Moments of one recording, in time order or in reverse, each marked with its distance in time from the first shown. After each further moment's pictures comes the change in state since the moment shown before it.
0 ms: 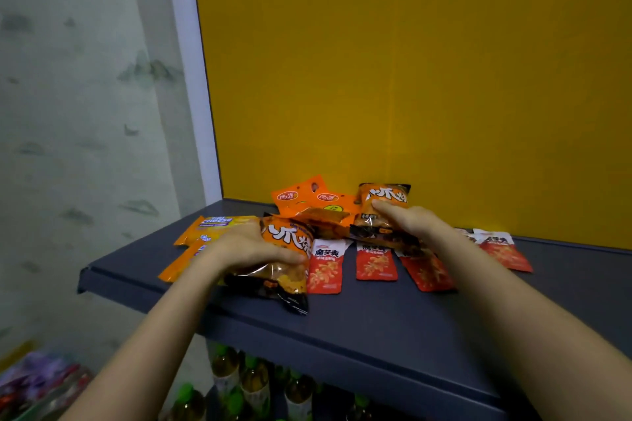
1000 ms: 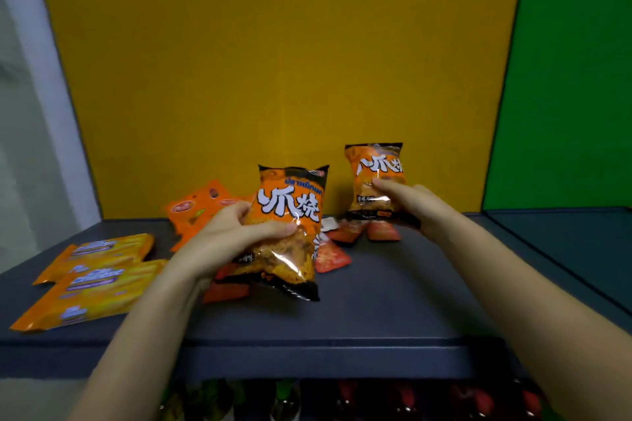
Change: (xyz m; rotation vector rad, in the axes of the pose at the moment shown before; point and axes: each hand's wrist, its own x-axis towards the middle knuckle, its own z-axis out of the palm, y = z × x) left_hand -0.047 0.082 0.044 -0.563 -0.199 0.342; right_hand -0.084 0.069 -0.101 0.689 0.206 -0.053
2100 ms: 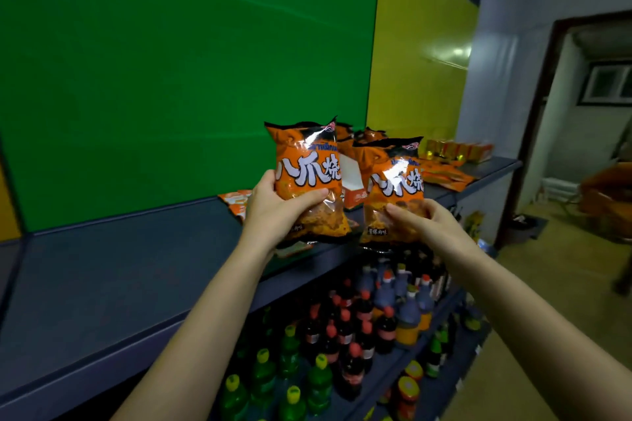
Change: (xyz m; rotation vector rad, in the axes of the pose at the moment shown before) left_hand -0.015 0.195 0.682 -0.385 -0.461 0.370; right_hand -0.270 0.052 -0.627 -0.282 0.798 -0.056
